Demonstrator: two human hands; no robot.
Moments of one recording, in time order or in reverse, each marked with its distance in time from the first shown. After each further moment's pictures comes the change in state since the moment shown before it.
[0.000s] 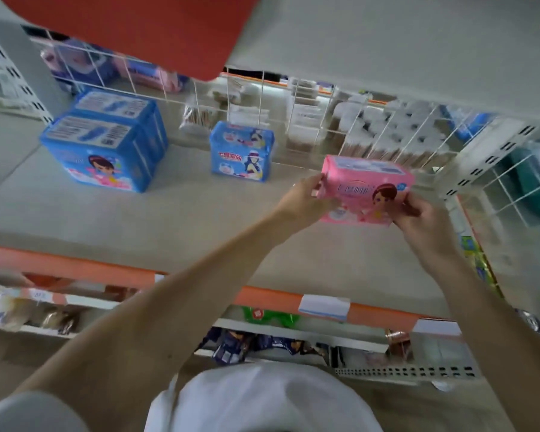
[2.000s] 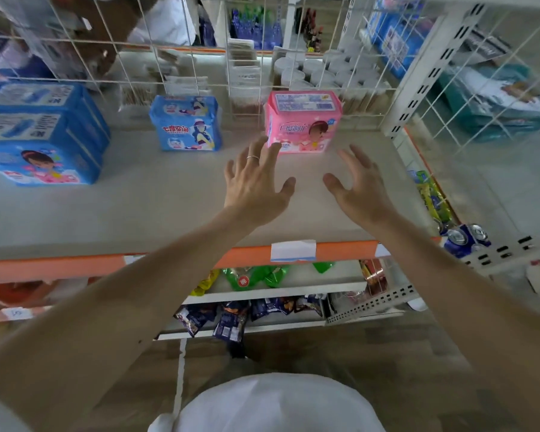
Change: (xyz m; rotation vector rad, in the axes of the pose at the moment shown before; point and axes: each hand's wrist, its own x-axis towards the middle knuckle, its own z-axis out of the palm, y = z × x) left_hand -0.045 -0.023 0.015 0.863 0.158 0.279; right_hand -0.062 -0.003 0.007 -0.379 -0.059 -0.039
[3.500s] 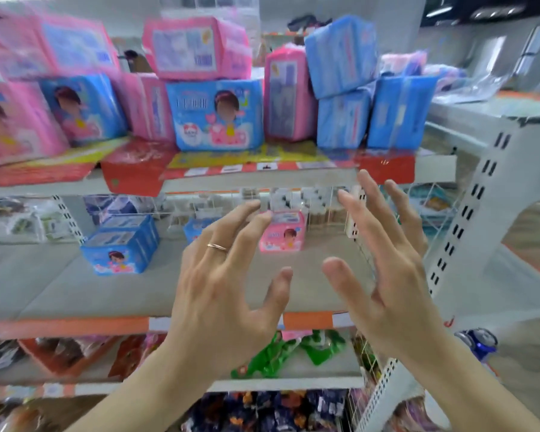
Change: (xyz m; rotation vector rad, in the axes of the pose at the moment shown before) left_hand -0.193 0.197 -0.186 -0.015 0.584 0.355; right_hand -0.194 -0.074 -0.200 0.165 0.551 -0.670
